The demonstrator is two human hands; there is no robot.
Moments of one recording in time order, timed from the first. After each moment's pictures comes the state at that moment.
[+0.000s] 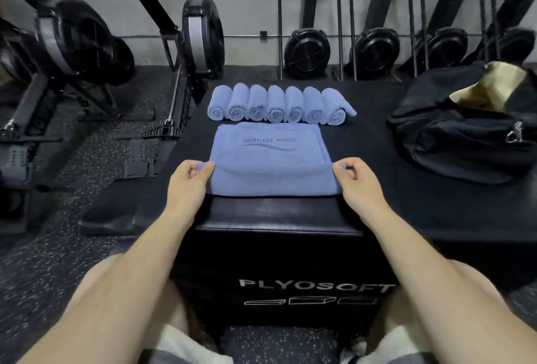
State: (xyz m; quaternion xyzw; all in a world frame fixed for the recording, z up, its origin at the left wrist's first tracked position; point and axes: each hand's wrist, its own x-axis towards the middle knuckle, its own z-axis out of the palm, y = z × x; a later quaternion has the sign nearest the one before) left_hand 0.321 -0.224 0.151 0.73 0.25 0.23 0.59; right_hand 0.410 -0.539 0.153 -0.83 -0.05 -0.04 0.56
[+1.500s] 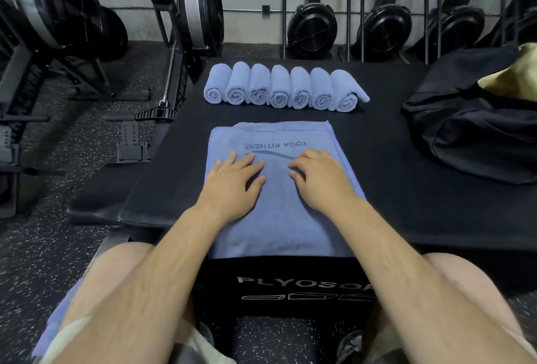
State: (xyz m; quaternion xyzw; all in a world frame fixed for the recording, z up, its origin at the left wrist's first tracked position) left_hand 0.352 -0.267 0.134 0.98 0.04 0.02 0.17; right_hand 0.423 -0.464 0.148 -0.95 -0.27 -0.05 0.16
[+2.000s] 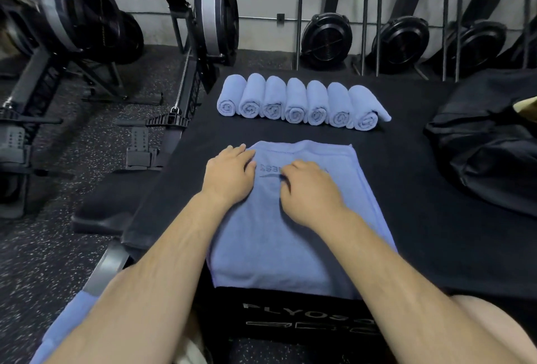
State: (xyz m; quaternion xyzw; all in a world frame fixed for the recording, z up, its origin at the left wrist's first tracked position) left_hand 0.415 -0.226 0.139 0.97 0.13 0.09 0.17; right_hand 0.428 -0.410 0.165 -0.95 -0.28 -0.05 0.14
